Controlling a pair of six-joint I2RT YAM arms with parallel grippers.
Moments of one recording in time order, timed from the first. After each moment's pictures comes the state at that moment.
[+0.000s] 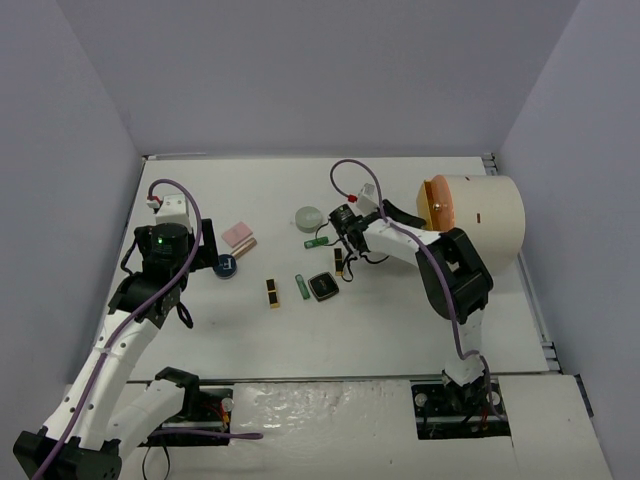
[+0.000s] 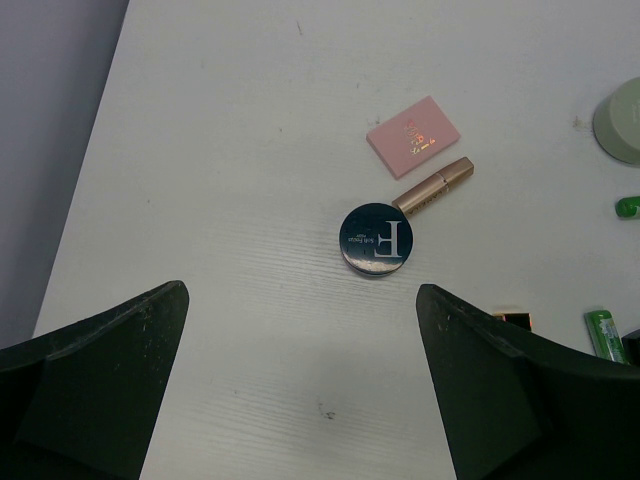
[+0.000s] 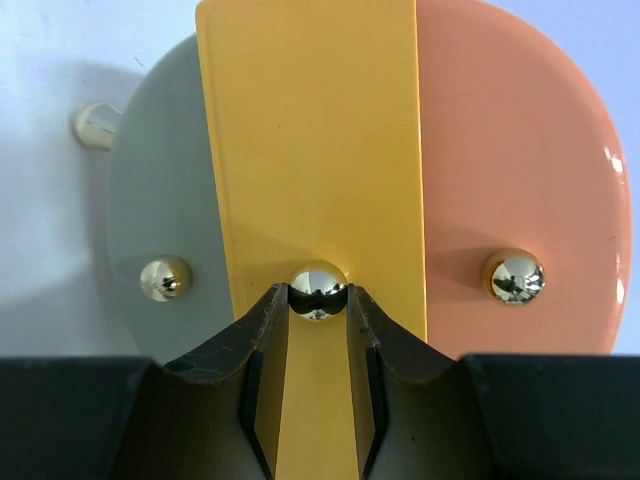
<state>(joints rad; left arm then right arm) -0.27 0.86 0.90 -0.58 -0.40 -0.20 0.61 2.00 1.32 -0.56 1.42 -0.09</state>
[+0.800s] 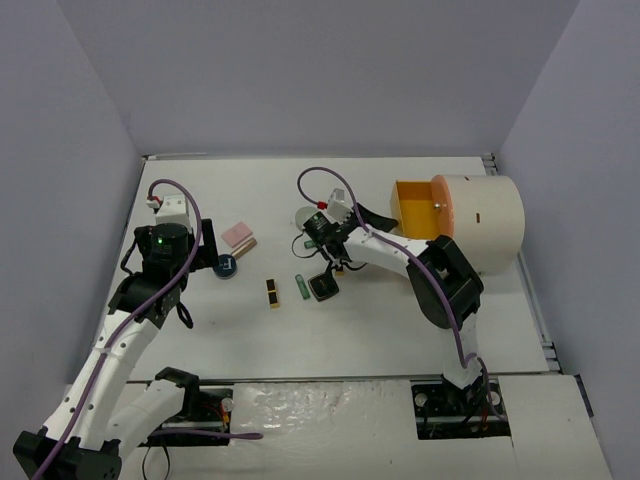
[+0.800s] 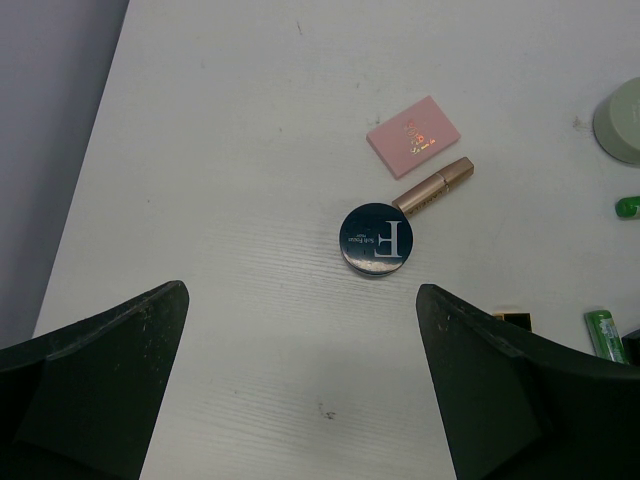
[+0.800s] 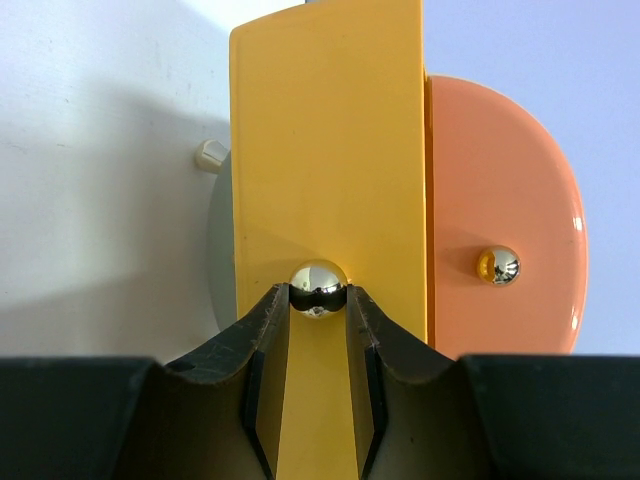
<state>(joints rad) -0.27 0.86 0.90 -0.58 -0.40 -0.20 0.75 2.00 1.38 -0.58 1.33 -0.10</state>
